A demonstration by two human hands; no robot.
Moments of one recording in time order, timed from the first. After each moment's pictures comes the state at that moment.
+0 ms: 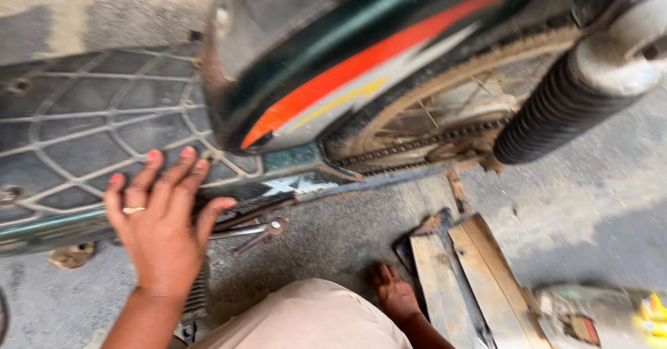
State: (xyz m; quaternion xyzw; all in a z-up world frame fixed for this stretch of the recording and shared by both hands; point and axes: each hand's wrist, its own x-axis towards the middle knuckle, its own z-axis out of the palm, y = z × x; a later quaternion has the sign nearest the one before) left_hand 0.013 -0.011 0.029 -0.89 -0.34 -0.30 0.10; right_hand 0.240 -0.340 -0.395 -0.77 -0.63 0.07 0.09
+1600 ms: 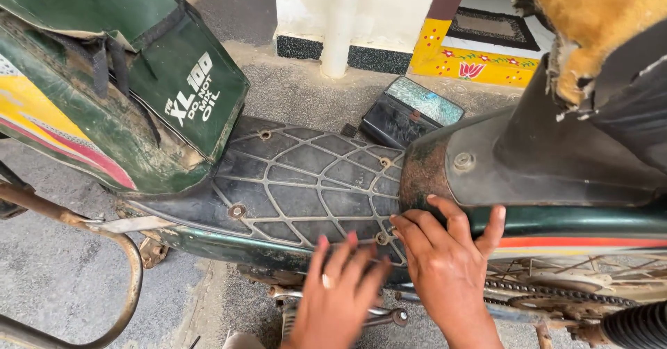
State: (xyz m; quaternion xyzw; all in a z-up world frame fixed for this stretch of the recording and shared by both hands) left_hand 0.000 -0.018 0.039 -0.91 -0.26 -0.34 0.03; right_hand 0.168 -0.053 0.116 -0.67 -0.66 -0.28 0.21
